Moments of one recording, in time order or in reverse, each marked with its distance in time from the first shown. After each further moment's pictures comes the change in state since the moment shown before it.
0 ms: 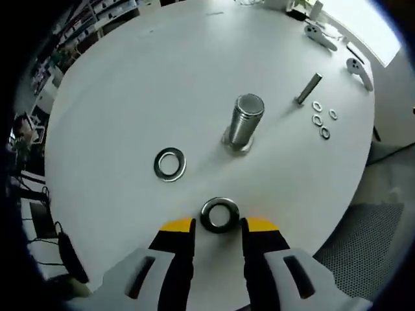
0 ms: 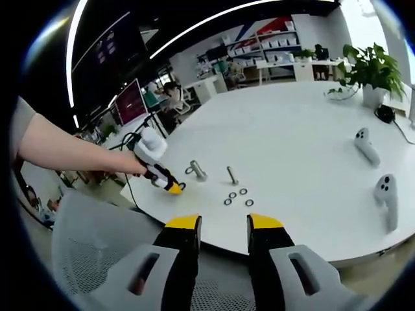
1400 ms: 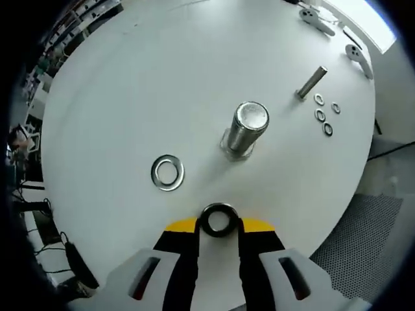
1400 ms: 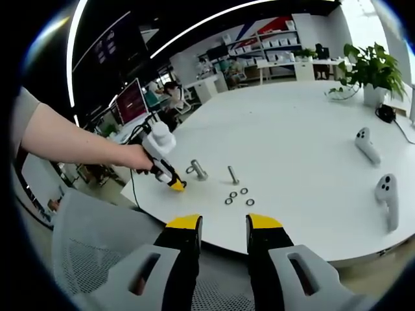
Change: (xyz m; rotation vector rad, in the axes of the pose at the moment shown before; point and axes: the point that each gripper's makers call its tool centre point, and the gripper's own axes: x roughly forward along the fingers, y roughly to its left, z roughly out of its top) left arm 0.006 0.005 0.005 0.041 0.077 -0.020; right arm 0.000 0.001 -0.001 0.000 0.004 0.004
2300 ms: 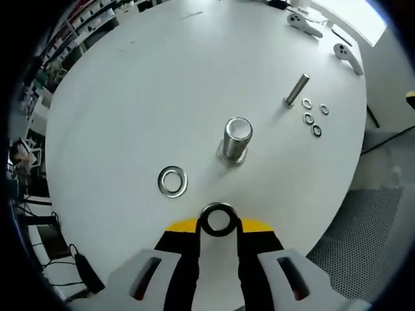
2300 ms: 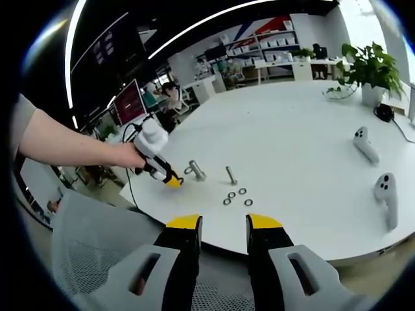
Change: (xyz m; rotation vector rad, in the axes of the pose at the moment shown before) left arm -0.023 0.001 0.009 0.092 -0.070 -0.002; right arm 0.000 -0.002 0.000 0.004 -0.001 -0.009
